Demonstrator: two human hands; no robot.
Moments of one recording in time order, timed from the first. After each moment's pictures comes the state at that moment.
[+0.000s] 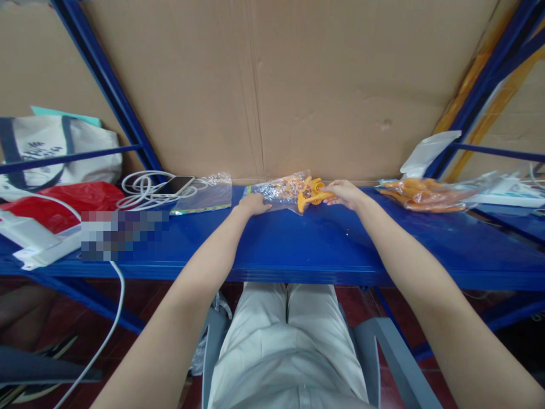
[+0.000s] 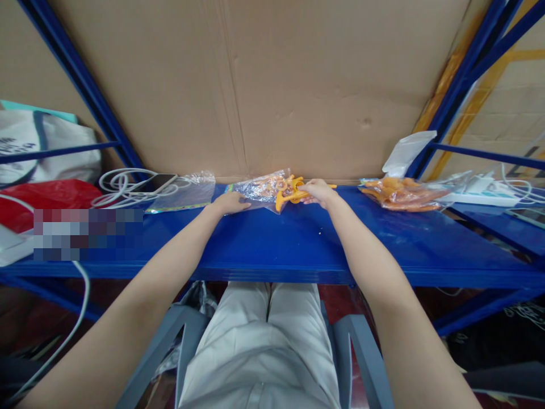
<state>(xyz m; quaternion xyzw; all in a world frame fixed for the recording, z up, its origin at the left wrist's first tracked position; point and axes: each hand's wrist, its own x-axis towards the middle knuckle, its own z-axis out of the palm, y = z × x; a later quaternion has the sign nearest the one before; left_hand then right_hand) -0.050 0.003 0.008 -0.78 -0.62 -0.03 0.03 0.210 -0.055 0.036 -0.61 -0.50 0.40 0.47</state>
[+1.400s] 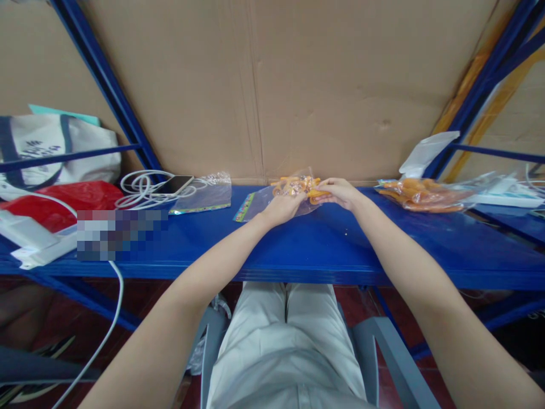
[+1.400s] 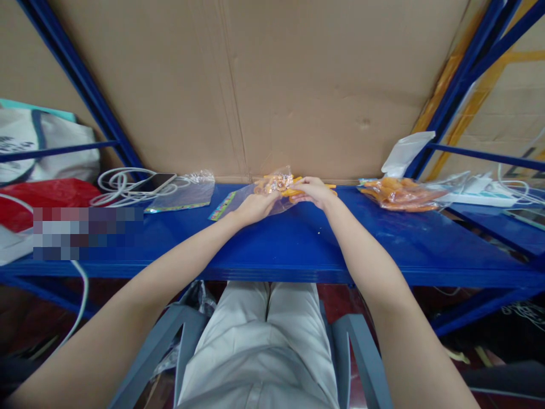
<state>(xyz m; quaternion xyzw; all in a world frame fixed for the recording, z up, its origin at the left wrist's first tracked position) 0.012 -0.042 0.006 -0.91 -0.34 -0.18 0.13 0.204 -0.056 0.035 -0.54 -0.52 0.44 0.49</state>
